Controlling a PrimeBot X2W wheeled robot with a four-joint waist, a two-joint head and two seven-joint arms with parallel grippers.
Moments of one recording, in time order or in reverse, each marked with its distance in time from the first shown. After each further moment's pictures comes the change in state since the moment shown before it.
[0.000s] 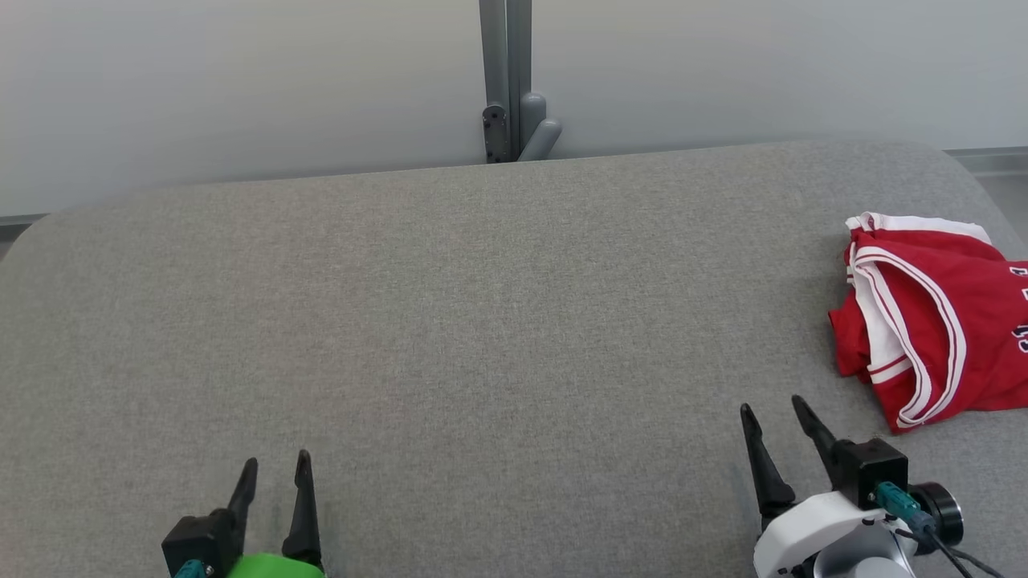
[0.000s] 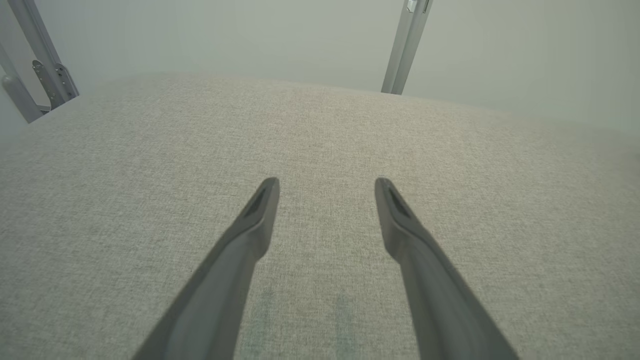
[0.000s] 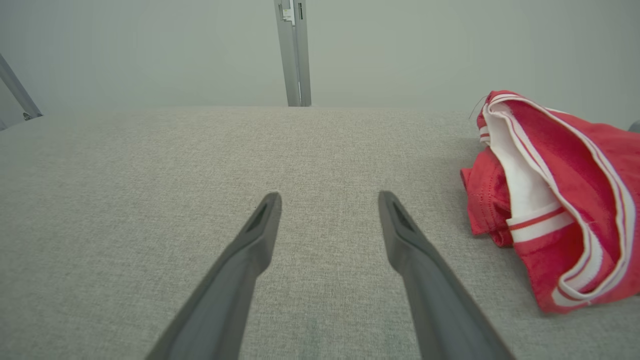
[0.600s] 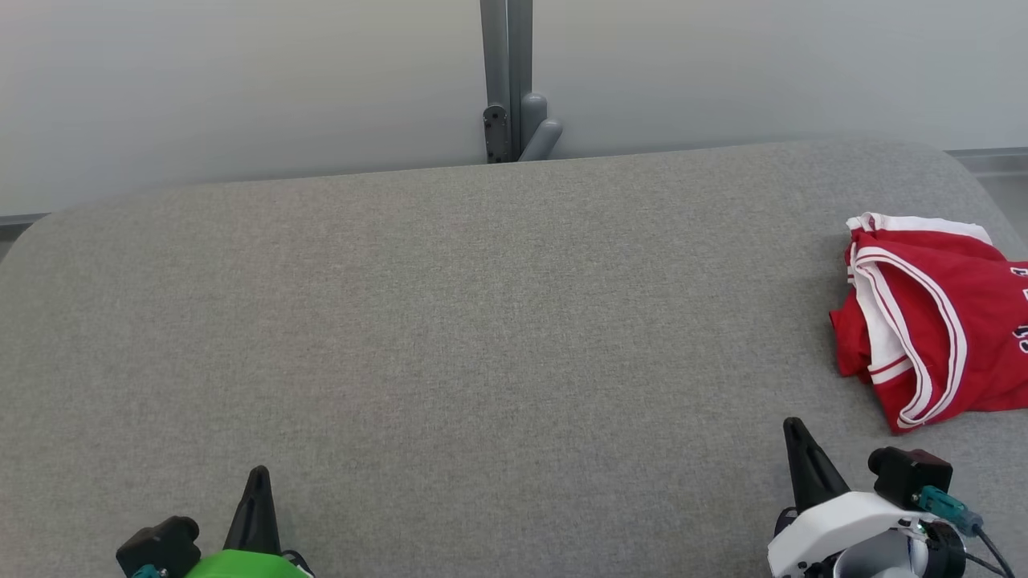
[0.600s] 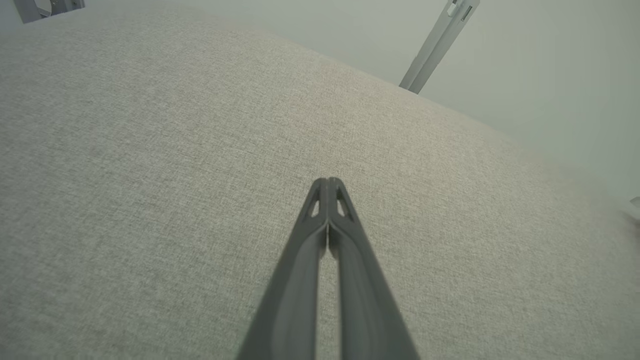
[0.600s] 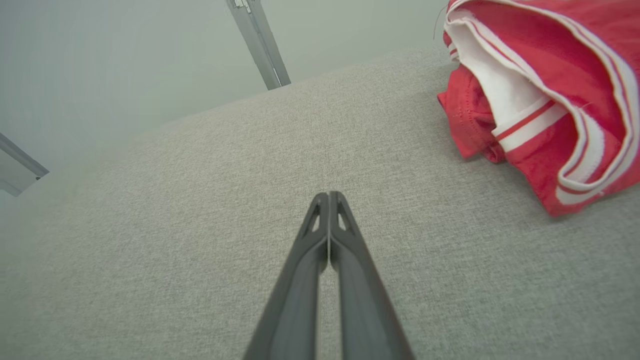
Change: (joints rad) left arm 0.001 -0.002 0.026 0.022 -0.239 -0.010 0.071; right arm 0.021 0.004 -0.023 0.026 0.272 0.000 0.071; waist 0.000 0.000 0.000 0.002
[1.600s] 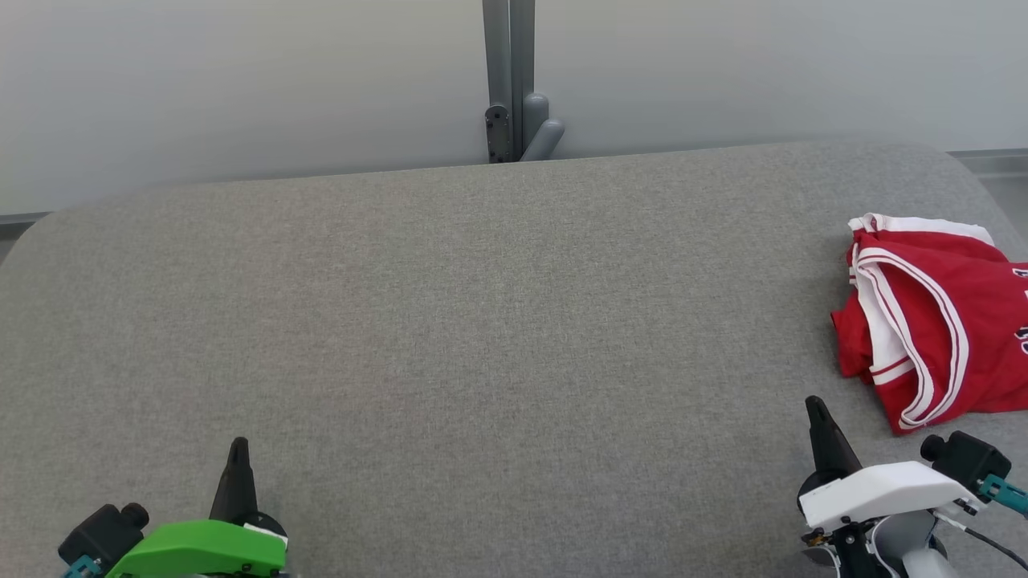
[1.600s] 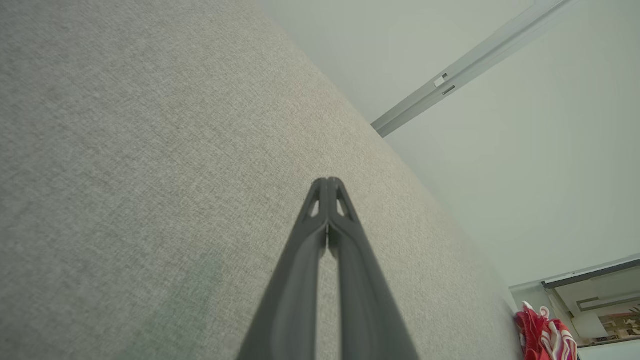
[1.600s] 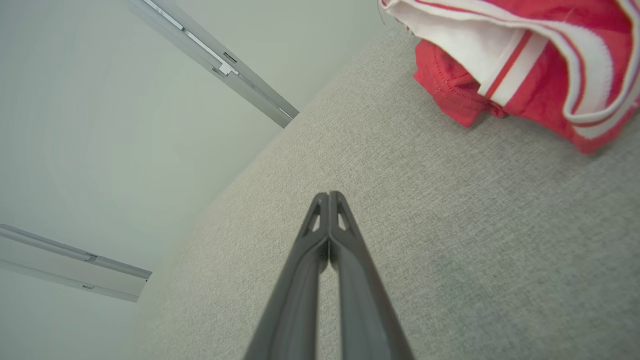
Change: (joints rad) left arm -0.039 0.000 0.044 -0.058 -0.426 -0.019 0.114; right arm -0.028 -0.001 -0.041 -0.047 0.485 0.000 0.112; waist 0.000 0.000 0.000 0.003
